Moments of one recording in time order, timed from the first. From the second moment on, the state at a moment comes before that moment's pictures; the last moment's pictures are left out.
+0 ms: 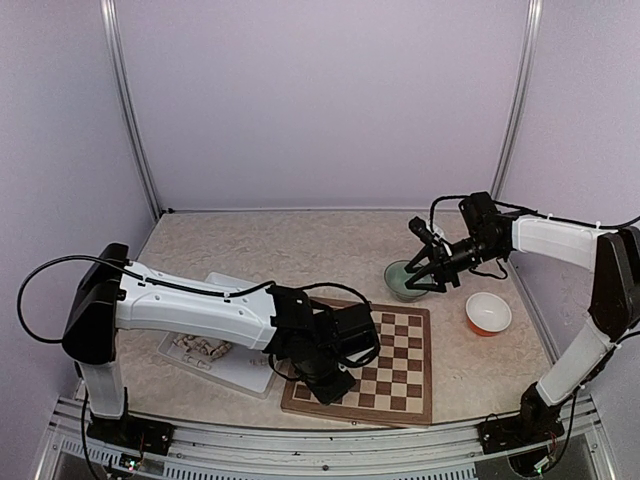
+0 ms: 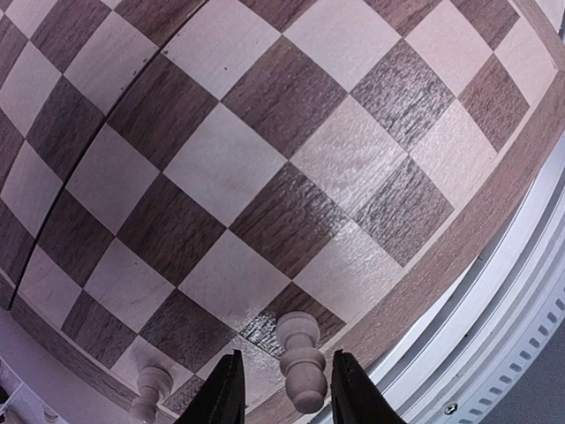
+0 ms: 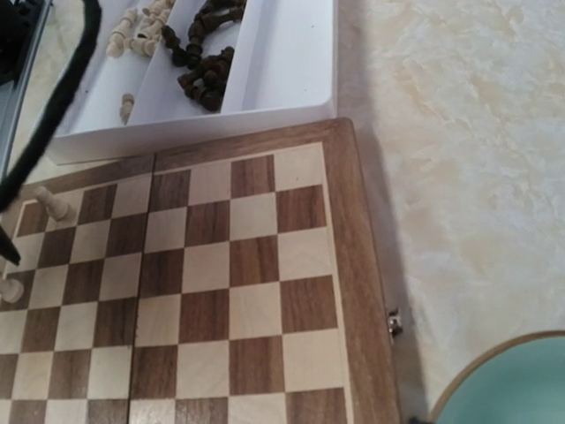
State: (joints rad) left arm -1.33 1.97 1.49 -0.82 -0.02 -0.33; right arm 0.28 1.59 1.11 -0.57 -0.93 -0.74
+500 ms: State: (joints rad) left arm -1.14 1.56 1.19 -0.79 -0.25 -0.52; right arm 0.28 1.60 1.11 -0.58 -0.93 -0.74
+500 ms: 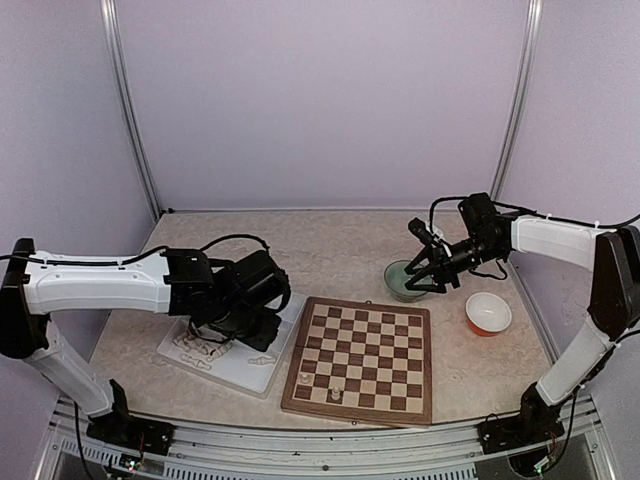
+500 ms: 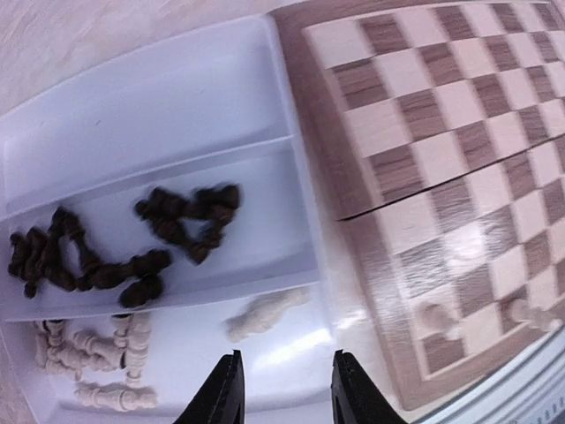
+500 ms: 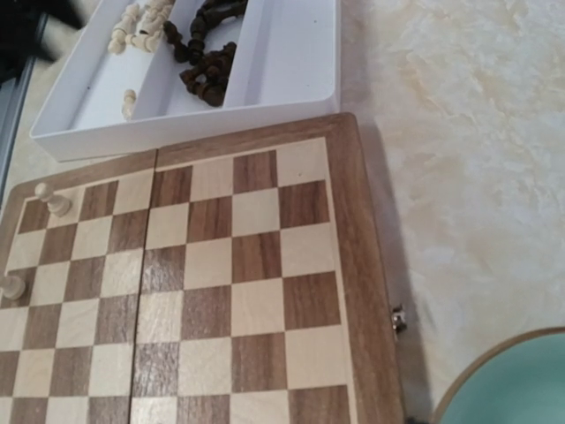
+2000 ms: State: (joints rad) left arm -0.98 1.67 0.91 -0.57 -0.07 -0.32; right arm 0.29 1.62 1.11 -0.60 -0.93 -0.76
